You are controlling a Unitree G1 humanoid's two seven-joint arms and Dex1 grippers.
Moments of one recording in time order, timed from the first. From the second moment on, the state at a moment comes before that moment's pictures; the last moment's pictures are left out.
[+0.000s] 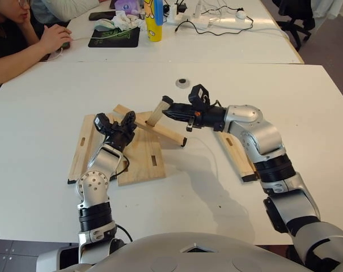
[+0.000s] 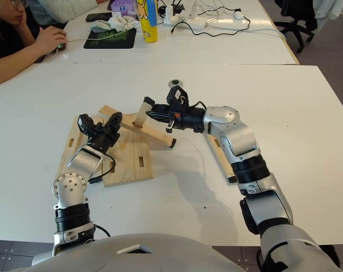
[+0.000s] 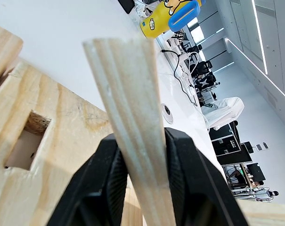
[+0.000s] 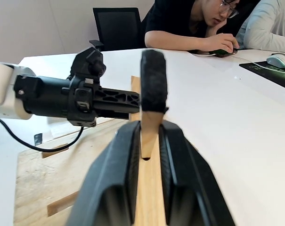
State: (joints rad) left arm -0.08 -0.05 0.26 -0.20 -0.96 0.65 0.17; right arm -0.49 -0.38 0.27 0.07 0.37 0.40 0.88
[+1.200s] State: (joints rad) left arm -0.06 -0.03 0.25 -0.22 -0.96 0.62 0.18; right arm -0.64 -0.38 0.36 0.03 0.32 0.57 0.87
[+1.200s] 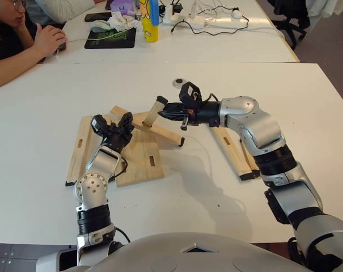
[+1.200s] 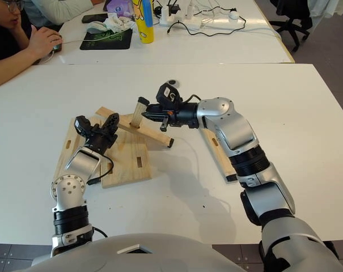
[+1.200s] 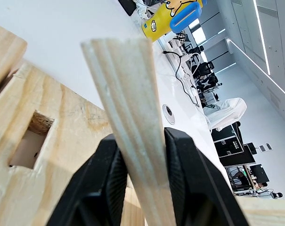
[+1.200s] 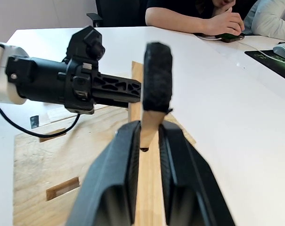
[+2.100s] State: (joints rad) left arm -0.06 -0.03 0.18 -0.26 -0.95 0.65 0.17; right arm -0.53 -0.38 0.43 -0.01 0.25 0.73 0.88
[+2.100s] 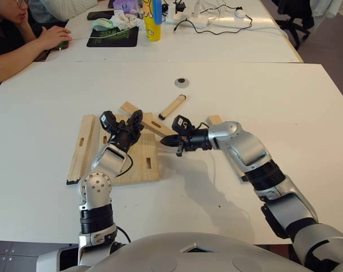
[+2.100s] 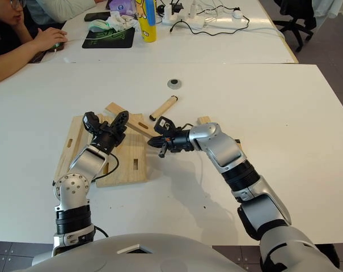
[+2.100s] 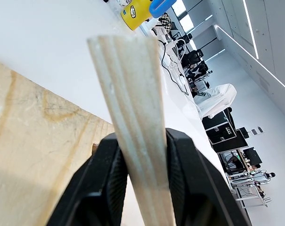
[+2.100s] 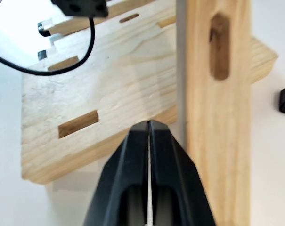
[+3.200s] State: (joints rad) left arm -0.10 -0.03 0.19 -0.22 -0.94 0.66 0.15; right arm -1.00 -0.09 0.23 0.97 0.02 0.37 0.52
